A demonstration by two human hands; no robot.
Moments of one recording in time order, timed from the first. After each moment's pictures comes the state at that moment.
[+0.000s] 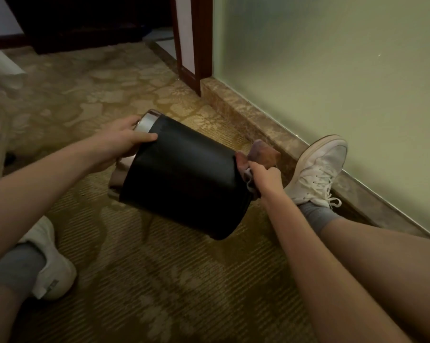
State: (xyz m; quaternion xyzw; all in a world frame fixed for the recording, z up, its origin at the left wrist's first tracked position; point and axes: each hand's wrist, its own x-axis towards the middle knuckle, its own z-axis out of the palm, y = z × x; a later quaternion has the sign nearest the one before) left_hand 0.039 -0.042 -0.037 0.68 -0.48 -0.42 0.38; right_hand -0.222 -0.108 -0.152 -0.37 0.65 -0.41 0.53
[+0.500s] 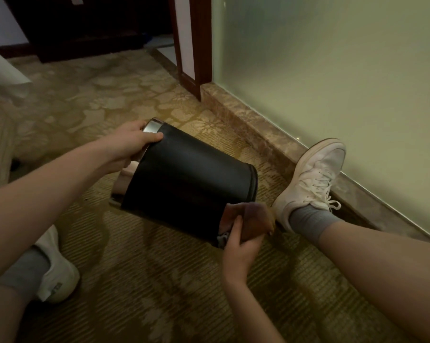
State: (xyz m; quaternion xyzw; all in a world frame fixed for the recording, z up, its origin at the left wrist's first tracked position) left_hand 0.025 -0.054 -0.031 0.70 -0.43 -0.42 0.38; right_hand -0.178 0.031 -0.205 -0.29 0.59 -0.60 0.45
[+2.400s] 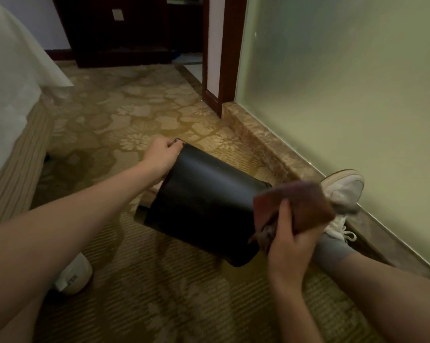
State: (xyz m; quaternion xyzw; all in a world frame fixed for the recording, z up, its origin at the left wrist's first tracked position) left_hand 0.040 -0.066 -0.070 0.73 -0.44 -0.28 0.45; right_hand -0.215 0.000 -0.127 -0.39 0.55 -0.64 0.36
